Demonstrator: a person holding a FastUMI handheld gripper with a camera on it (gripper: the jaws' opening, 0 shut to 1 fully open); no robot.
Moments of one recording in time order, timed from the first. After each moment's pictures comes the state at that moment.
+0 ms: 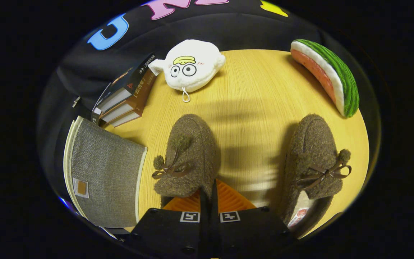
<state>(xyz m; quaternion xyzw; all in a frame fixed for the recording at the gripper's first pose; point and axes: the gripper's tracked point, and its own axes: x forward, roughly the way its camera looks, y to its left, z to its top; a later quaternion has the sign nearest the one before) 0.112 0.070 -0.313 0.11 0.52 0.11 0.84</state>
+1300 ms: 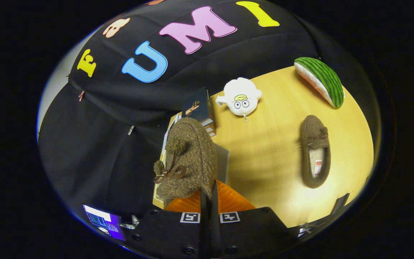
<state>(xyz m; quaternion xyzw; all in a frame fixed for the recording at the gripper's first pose) 0.015 0.143 -0.071 0.30 0.44 0.20 0.82</state>
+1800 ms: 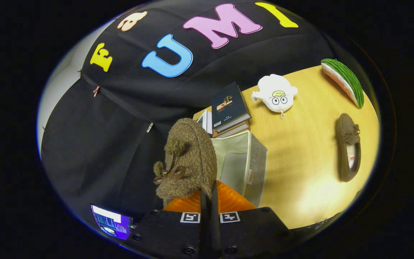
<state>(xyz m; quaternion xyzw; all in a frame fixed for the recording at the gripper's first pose) 0.021 0.244 -0.053 0.32 0.42 0.23 0.82</state>
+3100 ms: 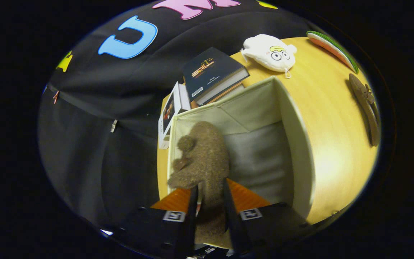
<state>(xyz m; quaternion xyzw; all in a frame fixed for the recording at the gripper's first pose) 0.043 0.385 -0.176 0.32 0.51 0.17 0.78</state>
